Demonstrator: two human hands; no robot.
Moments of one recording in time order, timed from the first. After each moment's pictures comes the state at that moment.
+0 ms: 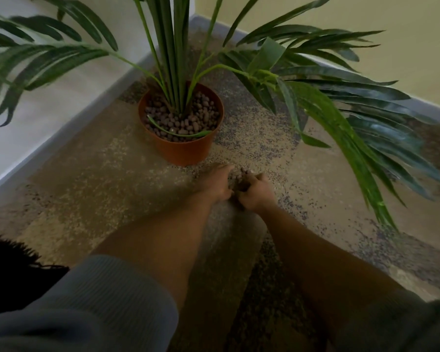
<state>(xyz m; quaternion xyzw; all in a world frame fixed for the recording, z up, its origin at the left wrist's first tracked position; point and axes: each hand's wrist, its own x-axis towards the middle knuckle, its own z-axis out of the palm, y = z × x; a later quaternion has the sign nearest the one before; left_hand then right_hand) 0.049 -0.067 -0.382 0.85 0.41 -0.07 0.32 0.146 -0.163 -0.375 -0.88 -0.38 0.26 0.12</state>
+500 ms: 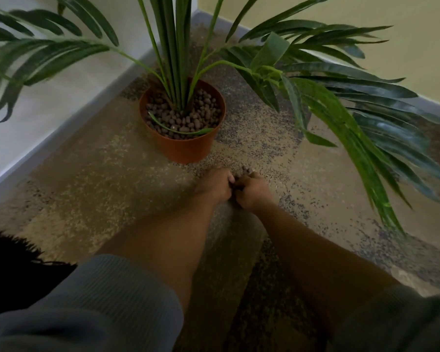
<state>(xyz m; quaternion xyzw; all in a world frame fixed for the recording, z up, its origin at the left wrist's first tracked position) 0.046 -0.075 -0.378 0.82 0.45 -0.03 0.34 0.137 -0.160 -0.367 -0.86 -0.44 0.25 0.10</state>
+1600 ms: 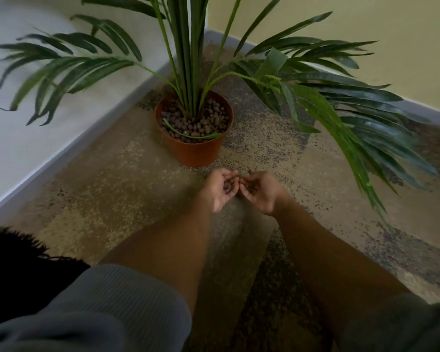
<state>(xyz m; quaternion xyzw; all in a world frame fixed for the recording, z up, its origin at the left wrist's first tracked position) 0.023 -0.090 -0.345 0.22 0.48 0.17 0.83 0.139 -0.160 -0.339 -0.54 0.05 0.61 0.57</state>
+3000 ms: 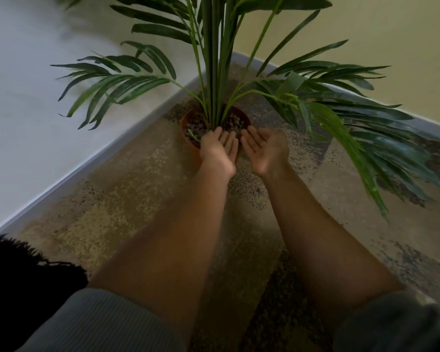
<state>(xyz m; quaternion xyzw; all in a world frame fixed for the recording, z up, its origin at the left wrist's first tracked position) 0.013 -0.051 -0.237 0.07 0.38 0.44 0.81 0.102 -0.092 -0.233 -0.40 0.05 0.52 0.76</state>
